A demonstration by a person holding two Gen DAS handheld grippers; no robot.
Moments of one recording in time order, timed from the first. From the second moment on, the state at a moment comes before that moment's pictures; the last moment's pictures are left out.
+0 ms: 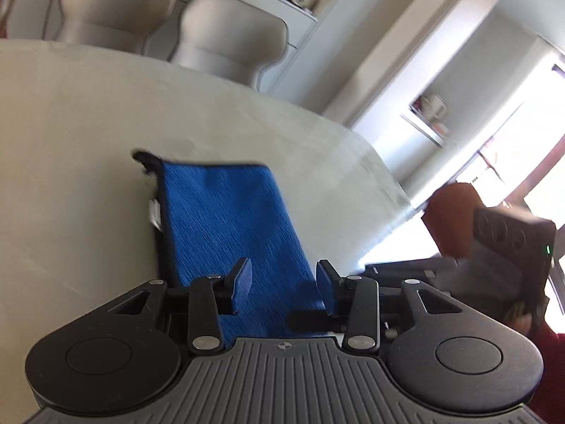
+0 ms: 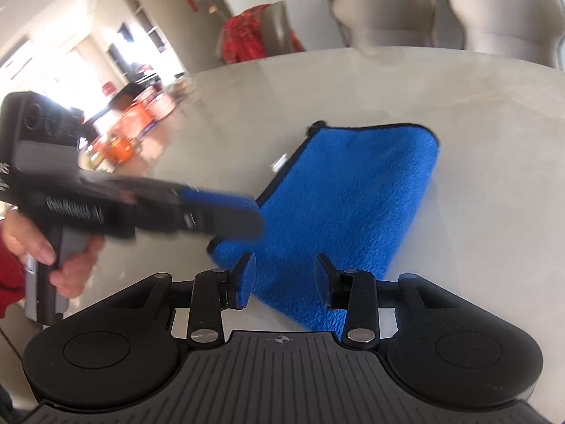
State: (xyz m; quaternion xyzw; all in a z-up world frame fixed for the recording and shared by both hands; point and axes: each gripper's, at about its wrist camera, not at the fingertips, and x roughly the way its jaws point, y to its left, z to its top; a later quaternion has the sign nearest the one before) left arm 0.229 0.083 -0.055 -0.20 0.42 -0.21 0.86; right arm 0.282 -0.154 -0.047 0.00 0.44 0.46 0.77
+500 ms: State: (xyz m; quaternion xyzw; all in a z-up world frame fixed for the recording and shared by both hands) left arm 0.222 0.092 -0.059 -0.17 0.42 -0.22 0.87; right arm 0.323 -0.178 -0.035 0.02 0.39 0.51 0.76
